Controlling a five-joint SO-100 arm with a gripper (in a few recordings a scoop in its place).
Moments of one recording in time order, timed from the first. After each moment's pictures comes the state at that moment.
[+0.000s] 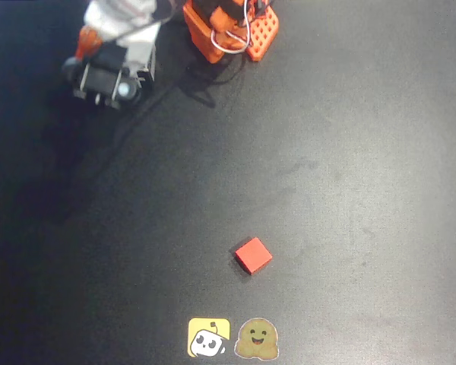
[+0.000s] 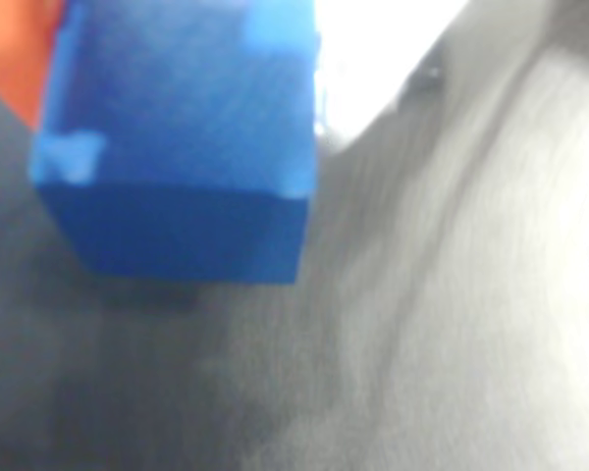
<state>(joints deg) 52.3 142.0 128.1 77.0 51.7</state>
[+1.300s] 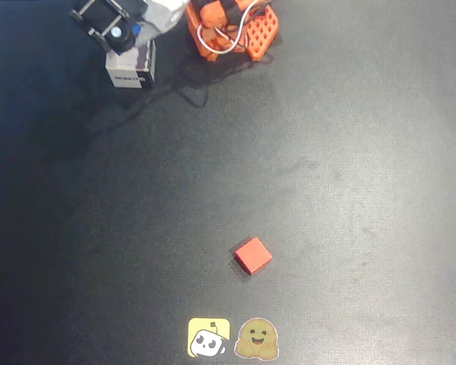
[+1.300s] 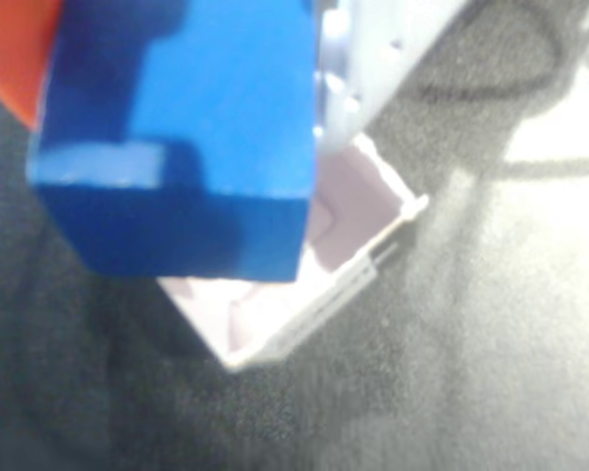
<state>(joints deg) 69.3 168.8 143.8 88.2 63.7</state>
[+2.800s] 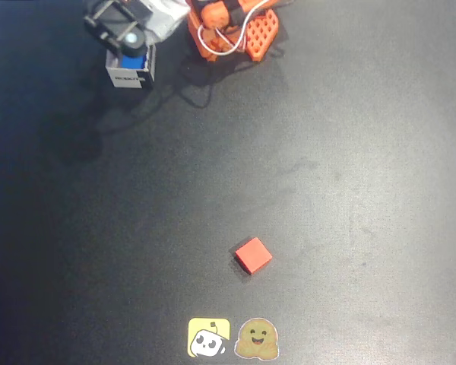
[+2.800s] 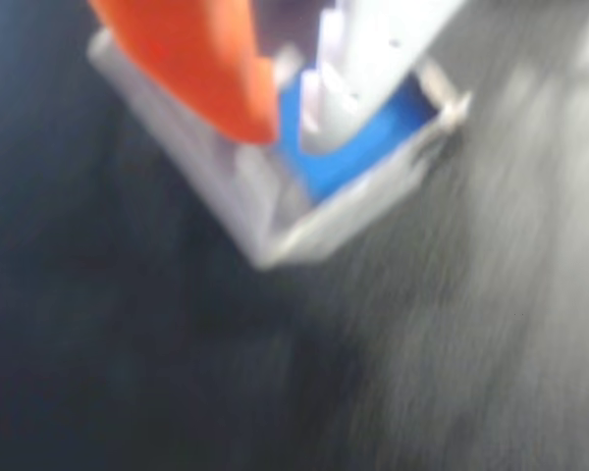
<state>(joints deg) 65.6 182.7 154.0 77.4 59.9</state>
